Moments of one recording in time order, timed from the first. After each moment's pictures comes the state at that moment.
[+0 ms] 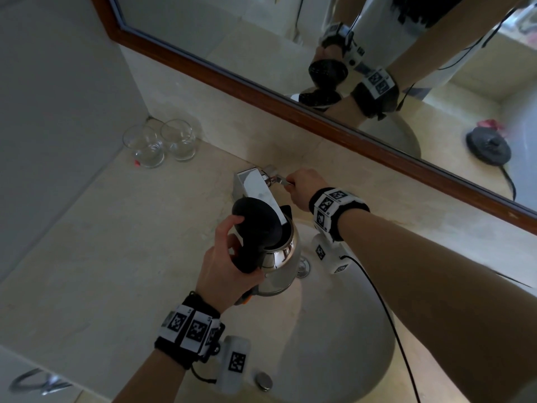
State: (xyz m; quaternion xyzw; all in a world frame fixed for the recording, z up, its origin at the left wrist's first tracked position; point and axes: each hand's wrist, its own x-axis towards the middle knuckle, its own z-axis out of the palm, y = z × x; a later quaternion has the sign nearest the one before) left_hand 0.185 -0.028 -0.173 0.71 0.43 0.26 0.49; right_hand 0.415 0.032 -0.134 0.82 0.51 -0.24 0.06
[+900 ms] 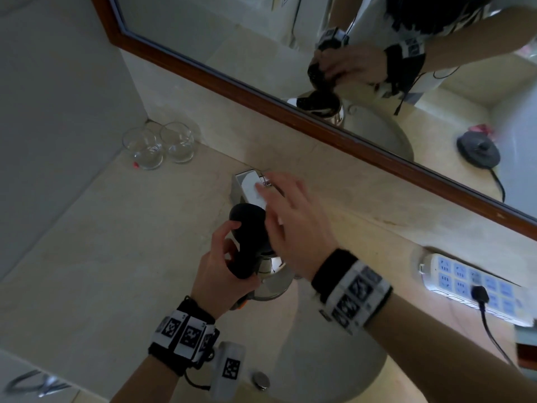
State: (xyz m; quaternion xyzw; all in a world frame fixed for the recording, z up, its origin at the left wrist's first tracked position) left_hand 0.178 -0.036 -0.167 0.71 0.44 0.26 0.49; right_hand 0.335 -0.058 -0.074 0.70 0.68 0.00 -0.21
